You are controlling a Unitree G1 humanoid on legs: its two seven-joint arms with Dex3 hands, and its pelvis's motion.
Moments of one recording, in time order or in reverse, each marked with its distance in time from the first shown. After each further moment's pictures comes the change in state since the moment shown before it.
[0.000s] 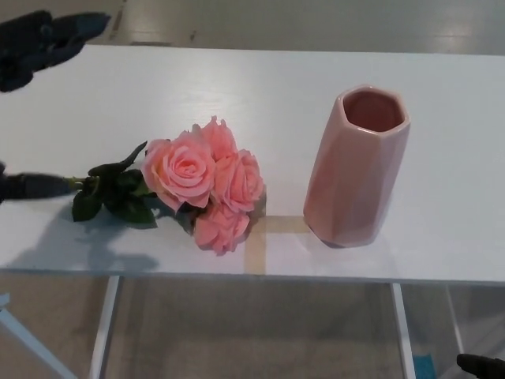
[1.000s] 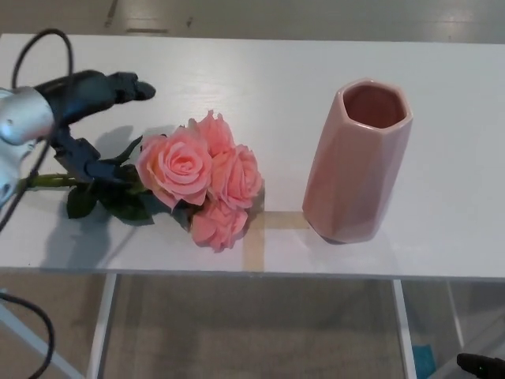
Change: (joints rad) left_arm -0.521 -0.209 -0.618 0.726 0.505 0.121 0.104; right_arm 0.000 0.000 0.000 -0.001 0.001 -0.001 0.000
